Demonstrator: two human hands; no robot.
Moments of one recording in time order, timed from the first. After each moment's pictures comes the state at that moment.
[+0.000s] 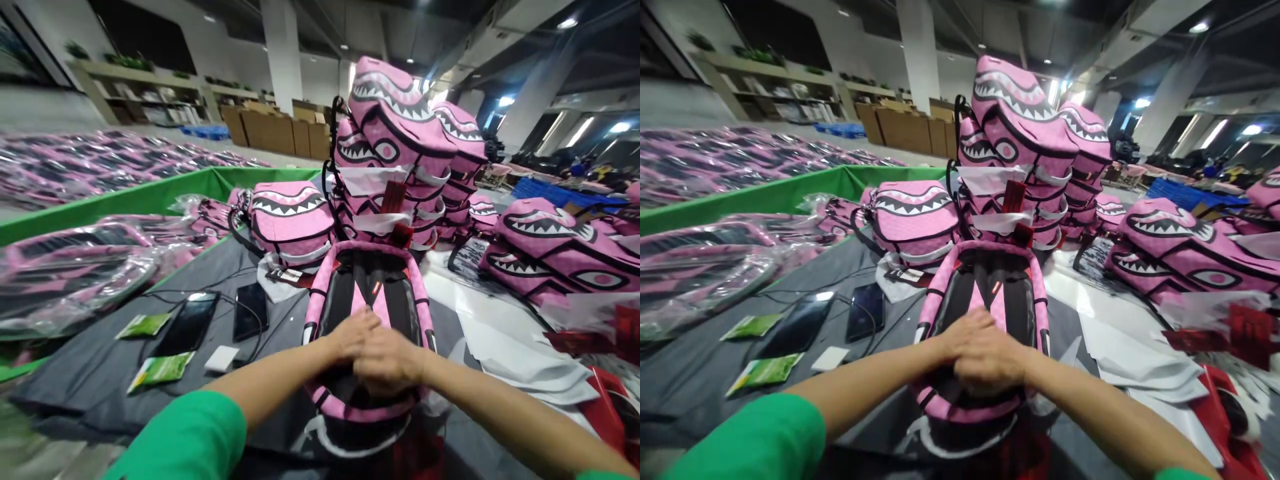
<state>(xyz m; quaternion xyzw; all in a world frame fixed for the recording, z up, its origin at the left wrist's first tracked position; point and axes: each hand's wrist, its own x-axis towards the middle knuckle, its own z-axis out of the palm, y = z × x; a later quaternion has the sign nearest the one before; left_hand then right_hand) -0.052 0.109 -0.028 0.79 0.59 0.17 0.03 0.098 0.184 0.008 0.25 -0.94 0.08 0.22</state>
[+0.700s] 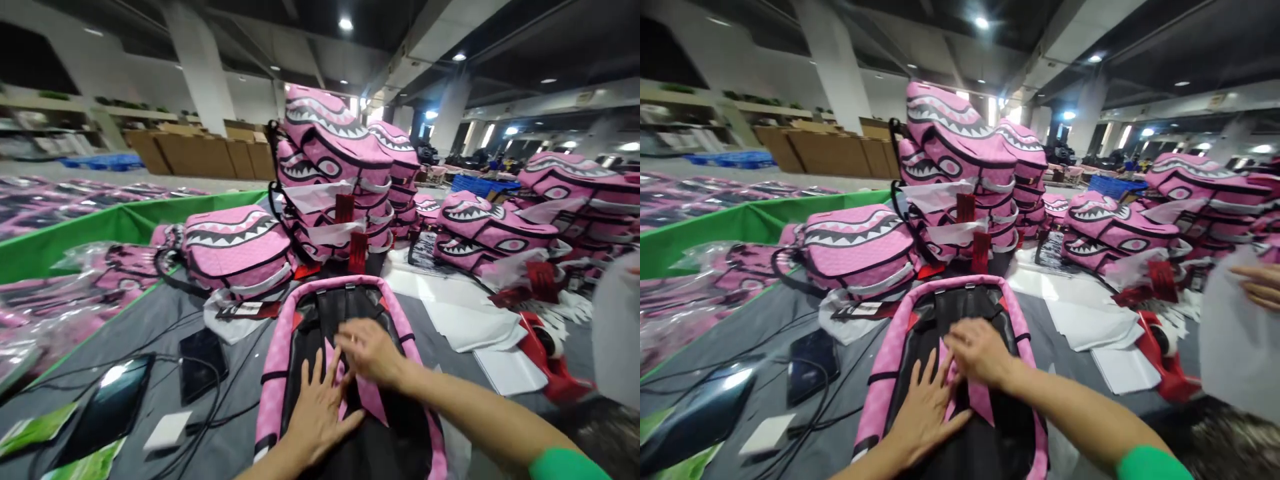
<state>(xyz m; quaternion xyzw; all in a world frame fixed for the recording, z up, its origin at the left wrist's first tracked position) -0.019 0.027 -0.066 0.71 0.70 0.10 0.02 0.119 0.171 -0.013 -0.06 -0.96 -0.02 0.27</state>
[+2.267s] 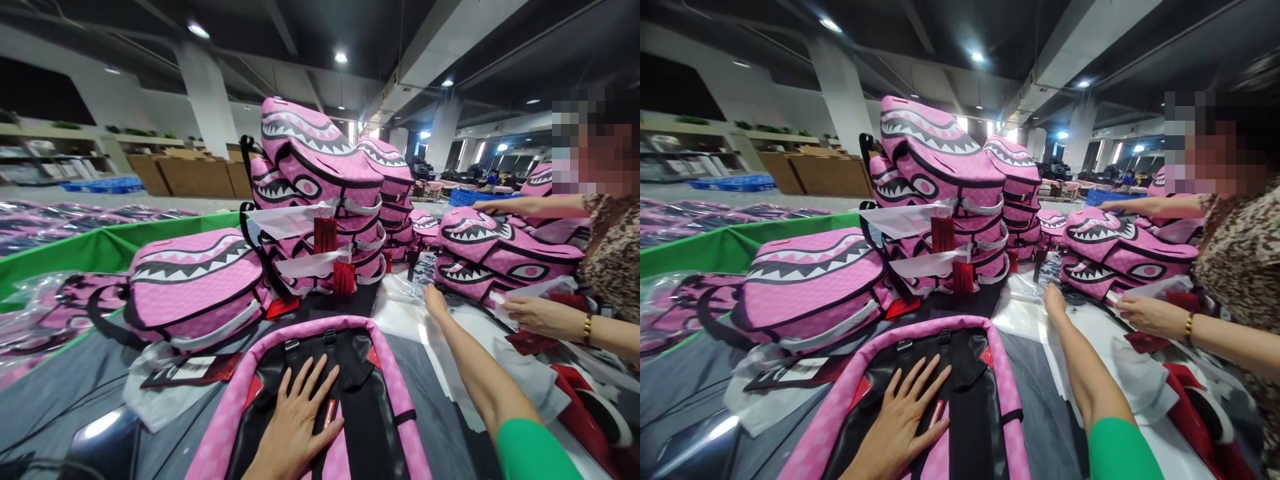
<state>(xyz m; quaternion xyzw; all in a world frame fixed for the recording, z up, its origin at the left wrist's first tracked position) -0.062 0.133 -0.073 0.72 0.66 0.18 -0.14 0.203 0.489 0.011 -0.63 -0.76 0.05 0.15</state>
